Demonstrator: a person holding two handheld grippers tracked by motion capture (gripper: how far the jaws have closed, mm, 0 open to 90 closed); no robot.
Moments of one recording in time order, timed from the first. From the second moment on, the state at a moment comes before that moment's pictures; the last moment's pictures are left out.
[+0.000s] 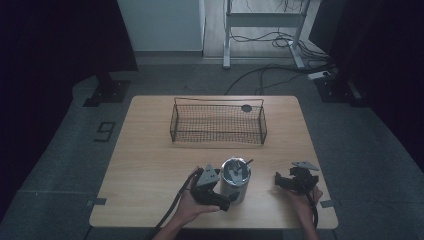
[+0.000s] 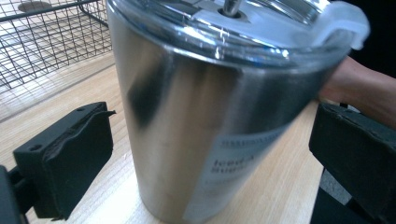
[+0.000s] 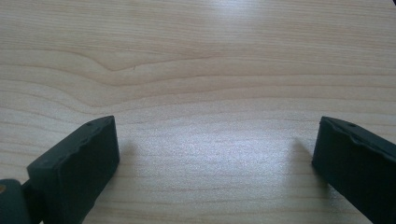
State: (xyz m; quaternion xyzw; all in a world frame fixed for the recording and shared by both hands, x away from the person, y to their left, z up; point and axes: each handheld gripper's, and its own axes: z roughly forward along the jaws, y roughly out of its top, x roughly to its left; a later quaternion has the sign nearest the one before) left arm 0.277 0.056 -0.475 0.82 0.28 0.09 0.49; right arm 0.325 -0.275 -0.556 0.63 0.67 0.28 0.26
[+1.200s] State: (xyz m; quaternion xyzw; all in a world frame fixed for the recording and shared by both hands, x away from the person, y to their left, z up) left arm 0.290 0.024 -0.486 0.82 0.29 0.12 0.48; right arm 0.325 -0.275 -0.556 0.63 0.67 0.28 0.26
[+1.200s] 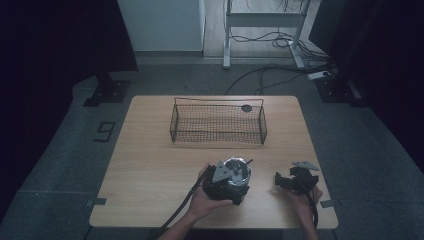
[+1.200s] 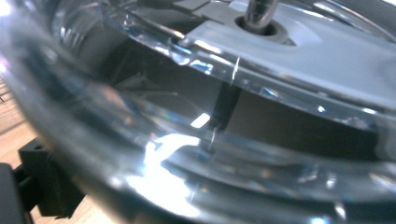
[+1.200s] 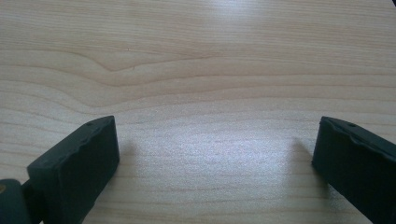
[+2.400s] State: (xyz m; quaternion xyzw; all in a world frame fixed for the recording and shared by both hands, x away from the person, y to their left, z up) left arm 0.291 0.045 -0.476 0.80 0.27 0.14 0.51; right arm 0.325 -0.275 -0.556 0.64 0.67 0.29 0.26
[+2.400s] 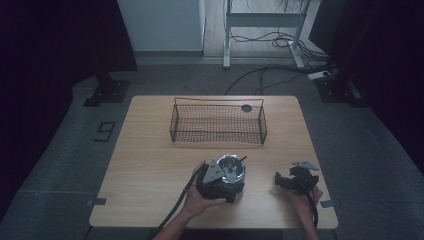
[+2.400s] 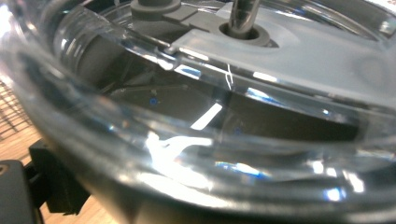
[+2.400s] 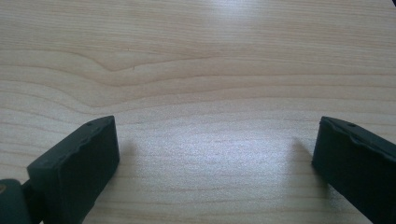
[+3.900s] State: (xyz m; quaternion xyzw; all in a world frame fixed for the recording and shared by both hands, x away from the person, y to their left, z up) left arm 0.326 0.104 -0.429 0.77 0.32 0.17 0.52; right arm 0.326 -0.275 -0.556 0.64 0.66 0.29 0.26
